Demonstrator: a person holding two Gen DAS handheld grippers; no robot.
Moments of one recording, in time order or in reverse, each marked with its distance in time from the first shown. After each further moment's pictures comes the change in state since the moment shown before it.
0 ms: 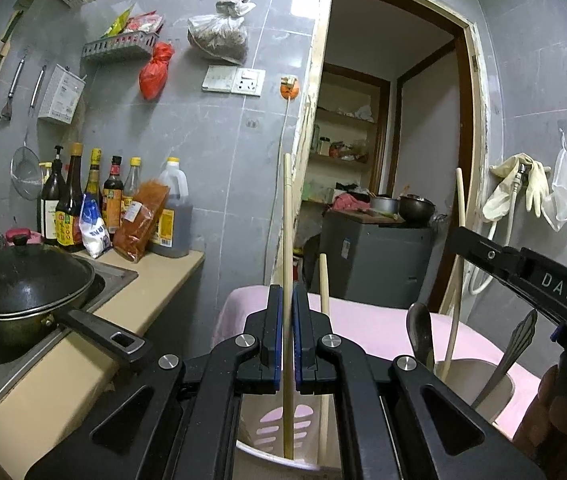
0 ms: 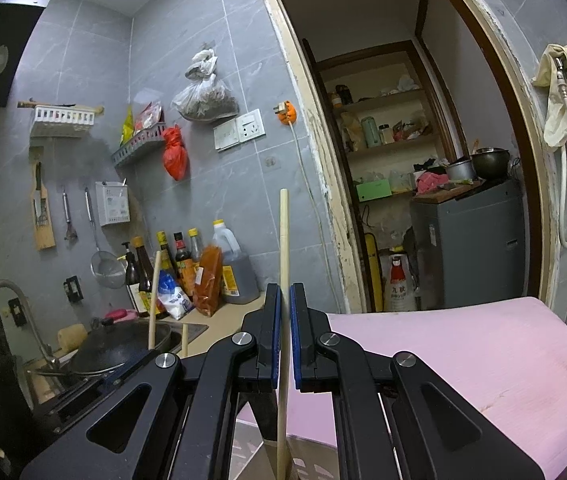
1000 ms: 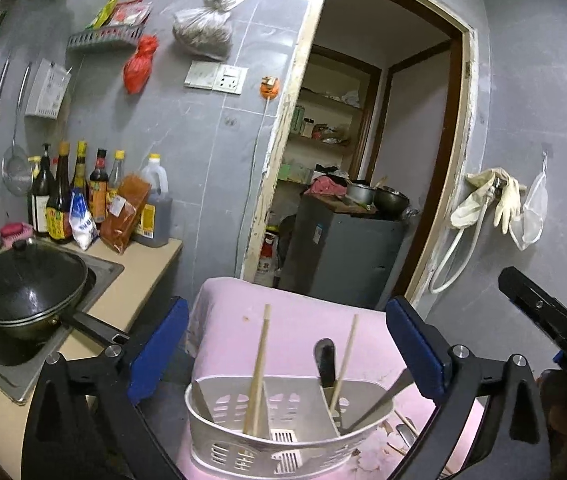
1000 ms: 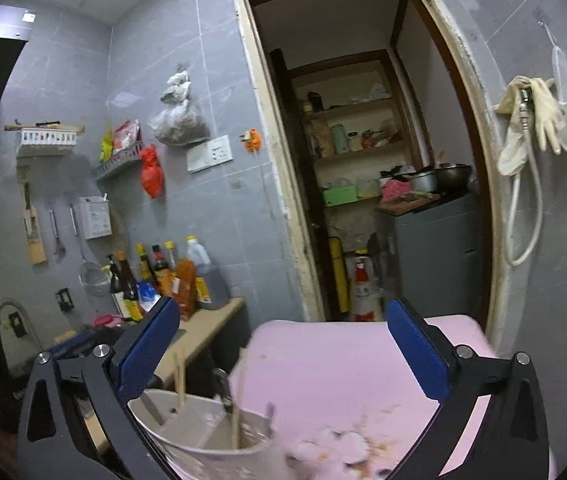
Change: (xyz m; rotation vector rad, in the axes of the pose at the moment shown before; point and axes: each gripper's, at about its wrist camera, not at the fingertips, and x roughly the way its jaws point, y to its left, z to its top) left arm -0.060 -0.043 0.080 -0.052 0.120 -0.062; right arm -0.096 -0.030 0.072 -0.012 0.032 -0.117
